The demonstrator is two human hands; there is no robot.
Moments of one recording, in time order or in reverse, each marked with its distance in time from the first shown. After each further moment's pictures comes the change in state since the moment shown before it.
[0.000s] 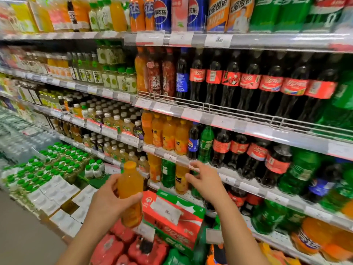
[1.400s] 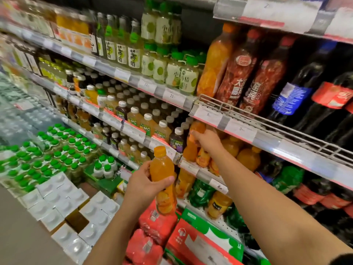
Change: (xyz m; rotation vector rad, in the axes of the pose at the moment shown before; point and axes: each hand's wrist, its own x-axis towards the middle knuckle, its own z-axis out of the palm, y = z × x) left_hand 0.296 -0.103 -0.072 -0.361 -0.118 -0.080; right_hand 0.379 -0.126 0.165 0.116 -0.007 0.262
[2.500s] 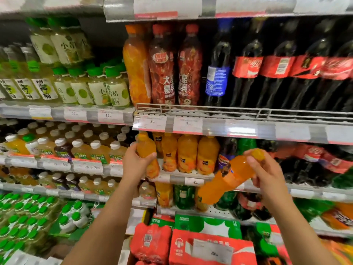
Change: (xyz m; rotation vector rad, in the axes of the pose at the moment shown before) left_hand 0.161 0.017 0.087 0.302 -0.081 0.226; right_hand -0.197 0.133 -0.125 0.558 0.589 -0.122
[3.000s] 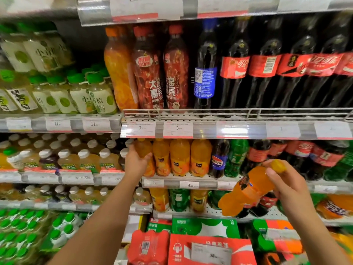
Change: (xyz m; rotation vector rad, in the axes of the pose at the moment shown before) left_hand 0.044 -0.004 0.037 0.148 -0.057 -0.011; right_hand -0.021 0.008 -0.055 -0.119 0.077 0.025
